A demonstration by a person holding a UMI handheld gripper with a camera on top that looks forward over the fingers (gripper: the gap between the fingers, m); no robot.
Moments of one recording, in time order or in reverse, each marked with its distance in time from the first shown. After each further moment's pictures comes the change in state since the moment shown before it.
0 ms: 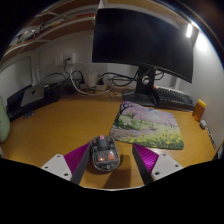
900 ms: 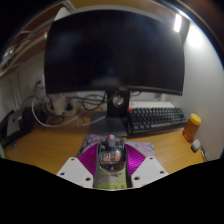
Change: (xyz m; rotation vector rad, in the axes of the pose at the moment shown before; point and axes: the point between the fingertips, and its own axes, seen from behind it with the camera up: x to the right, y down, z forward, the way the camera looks) arm 0.139 -0.122 0.066 0.072 0.077 0.088
